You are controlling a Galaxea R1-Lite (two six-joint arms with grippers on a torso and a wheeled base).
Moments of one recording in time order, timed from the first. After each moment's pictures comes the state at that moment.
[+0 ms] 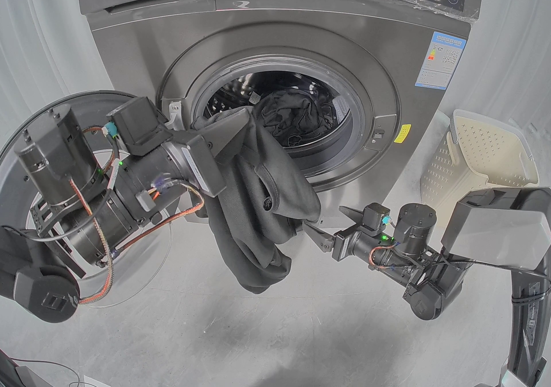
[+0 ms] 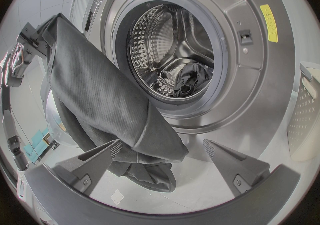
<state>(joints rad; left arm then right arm) -0.63 1.59 -0.71 -1.12 -0.12 -0.23 0.51 2.31 -0.74 -1.55 0.15 0.13</state>
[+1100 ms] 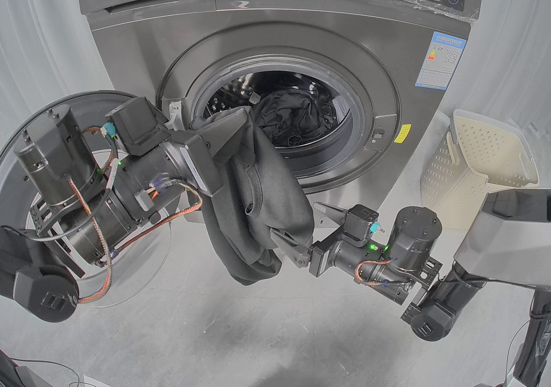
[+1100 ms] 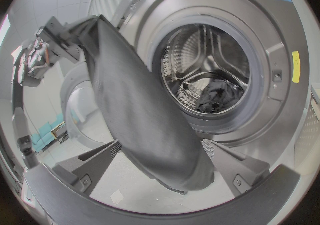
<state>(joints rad) -0.62 1.58 -0.71 -1.12 -0.11 -0.23 0.69 2.16 -0.67 -1.55 0.08 0.06</state>
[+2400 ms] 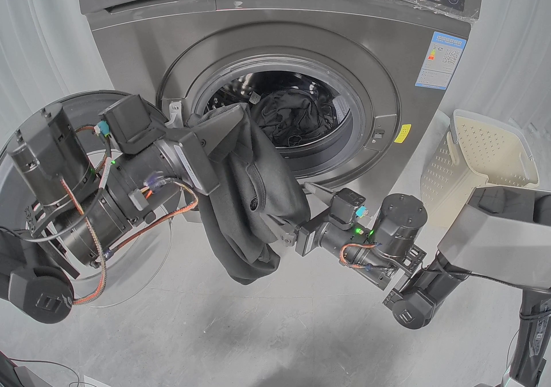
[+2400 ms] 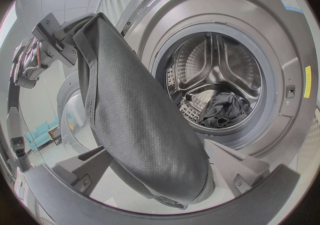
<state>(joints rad) -0.63 1.56 -0.70 -1.12 -0.10 -0.23 0.69 2.22 -0.83 -1.54 0.07 0.03</state>
